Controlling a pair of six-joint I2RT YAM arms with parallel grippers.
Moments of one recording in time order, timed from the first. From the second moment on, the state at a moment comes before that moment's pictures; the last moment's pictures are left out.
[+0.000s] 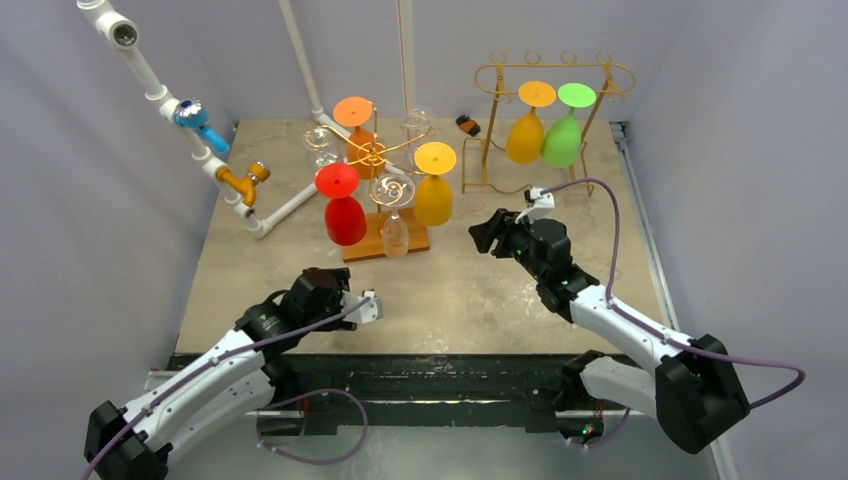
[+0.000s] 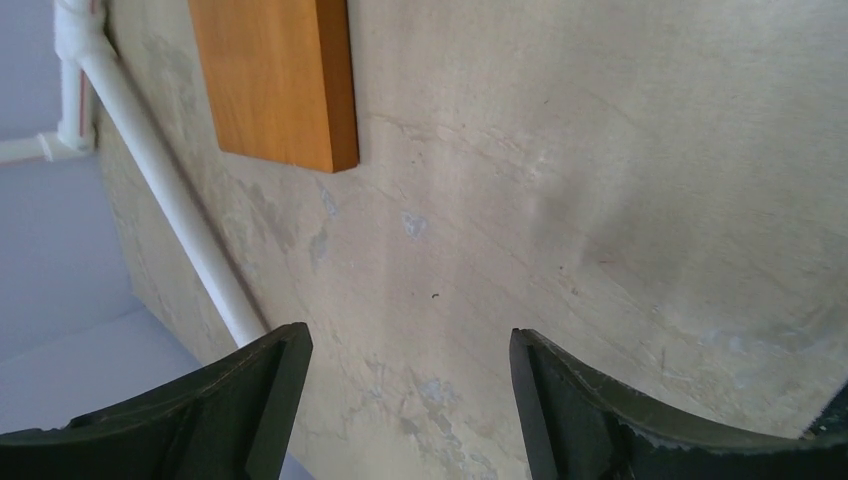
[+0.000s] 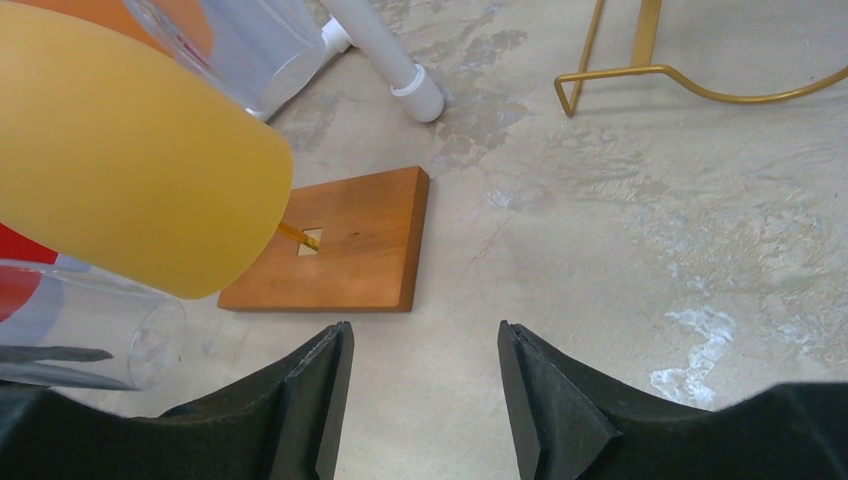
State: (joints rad) left arm -0.72 0.64 0.43 -0.59 -0.23 0.92; right arm 0.50 1.09 0.52 0.31 0.03 0.54
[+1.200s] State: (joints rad) left arm 0.11 1.25 0.62 -0.46 0.29 0.73; right arm 0.50 1.06 0.50 0.31 0.03 0.55
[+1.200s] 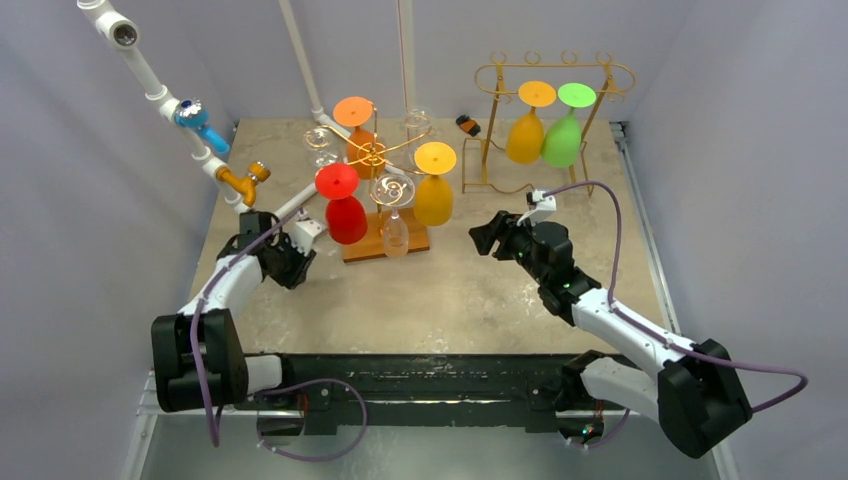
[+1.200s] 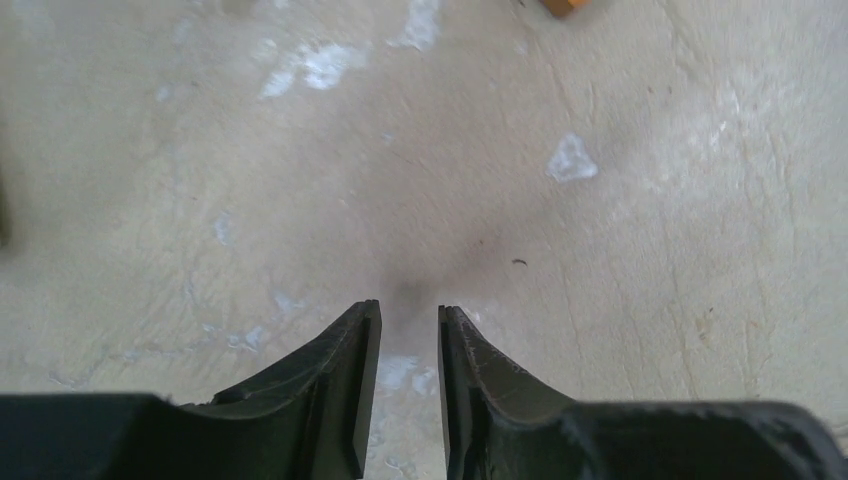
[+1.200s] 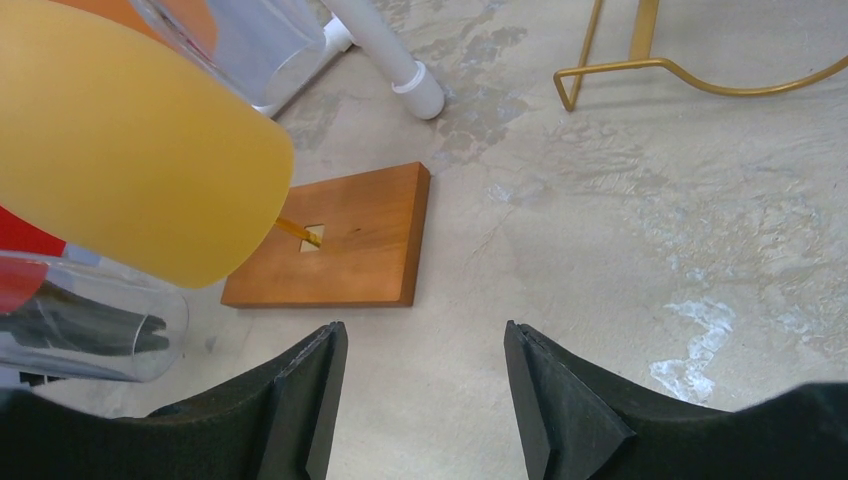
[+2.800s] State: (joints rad) left arm 0.00 1.72 0.93 -0.20 0.43 0.25; right arm 0.50 1.28 0.43 0.54 -0.02 0.66
